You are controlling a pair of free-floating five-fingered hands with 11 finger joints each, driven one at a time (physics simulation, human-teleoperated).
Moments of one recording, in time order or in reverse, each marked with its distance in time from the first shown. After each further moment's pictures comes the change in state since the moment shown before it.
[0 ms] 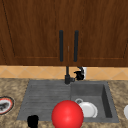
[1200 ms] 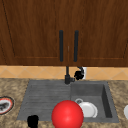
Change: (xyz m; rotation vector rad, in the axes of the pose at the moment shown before) left hand 0.000 0.000 0.000 0.000 0.000 0.000; right hand -0.001 -0.005 -0.015 0.242 0.047 -0.039
